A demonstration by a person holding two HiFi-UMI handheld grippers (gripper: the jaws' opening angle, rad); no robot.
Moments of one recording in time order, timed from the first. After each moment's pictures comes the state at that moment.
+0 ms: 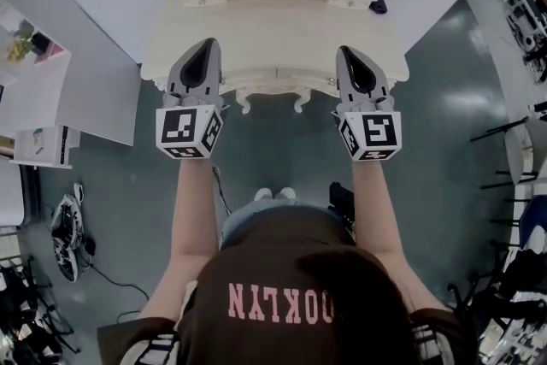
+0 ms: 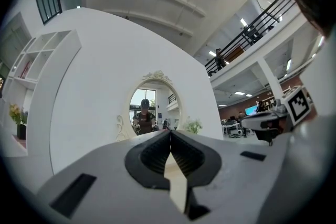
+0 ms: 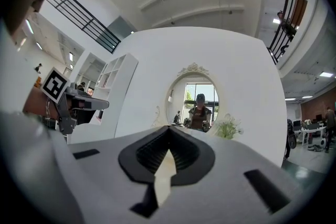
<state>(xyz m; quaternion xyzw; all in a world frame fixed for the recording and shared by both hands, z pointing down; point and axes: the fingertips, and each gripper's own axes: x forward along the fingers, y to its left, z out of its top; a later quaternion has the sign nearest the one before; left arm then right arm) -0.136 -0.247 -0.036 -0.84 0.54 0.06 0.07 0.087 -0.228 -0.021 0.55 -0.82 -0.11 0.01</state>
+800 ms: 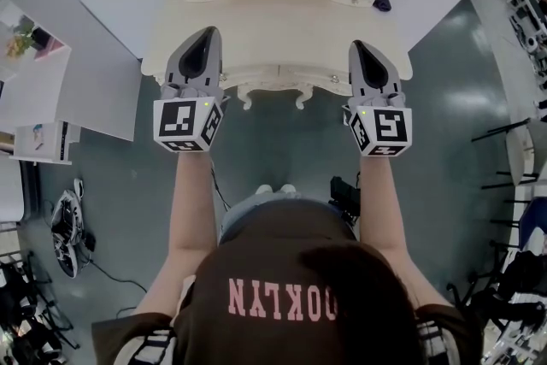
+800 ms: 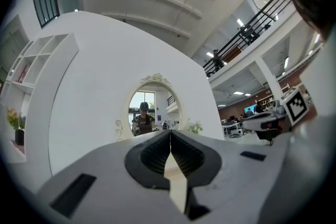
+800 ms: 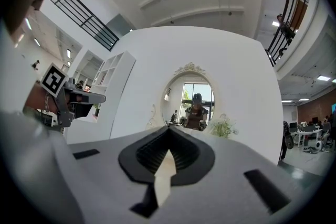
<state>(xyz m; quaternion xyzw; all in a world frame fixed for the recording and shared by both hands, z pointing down) -0.134 -0.254 -0.050 -0.84 0.54 0.06 0.09 0.106 -0.237 -0.022 0.57 -0.81 -0.11 0.02</state>
